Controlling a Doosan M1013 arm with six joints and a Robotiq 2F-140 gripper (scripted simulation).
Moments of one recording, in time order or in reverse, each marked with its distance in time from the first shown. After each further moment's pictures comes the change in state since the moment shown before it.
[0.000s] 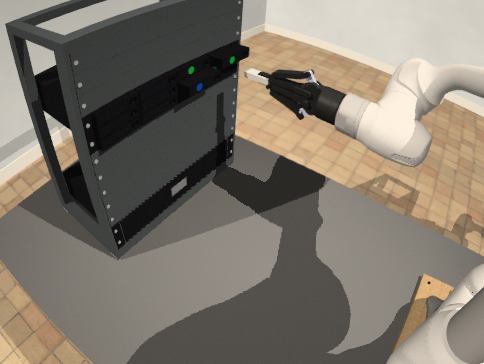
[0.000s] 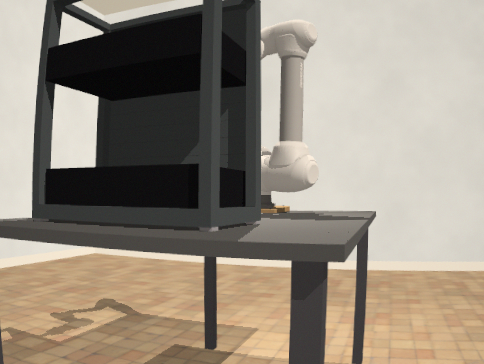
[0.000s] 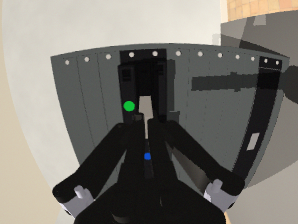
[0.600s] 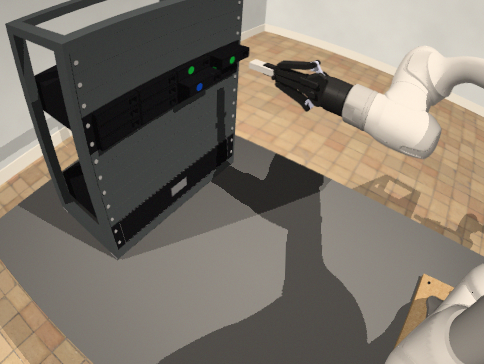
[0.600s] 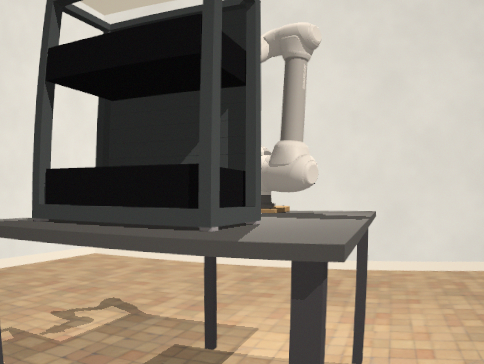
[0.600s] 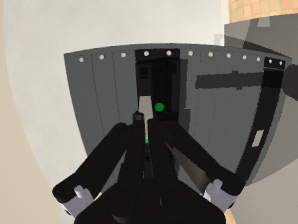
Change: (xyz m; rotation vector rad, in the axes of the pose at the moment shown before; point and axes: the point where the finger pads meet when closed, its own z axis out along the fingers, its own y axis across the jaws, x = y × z) arm 0.000 -0.028 -0.011 0.000 0.000 0.000
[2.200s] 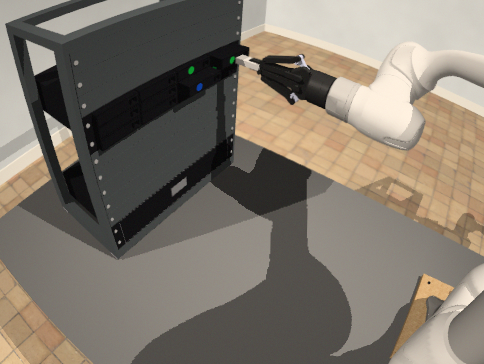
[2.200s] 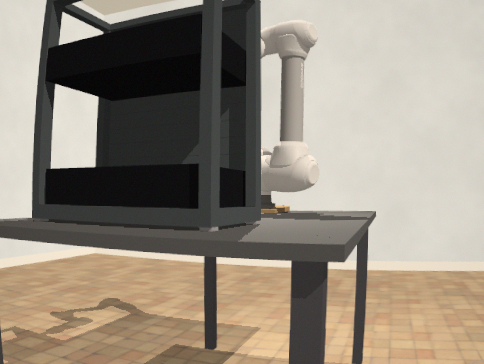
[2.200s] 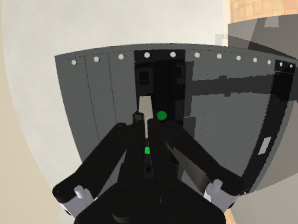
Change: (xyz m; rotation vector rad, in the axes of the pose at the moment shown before) arm 0.000 -0.001 0.039 0.000 0.000 0.000
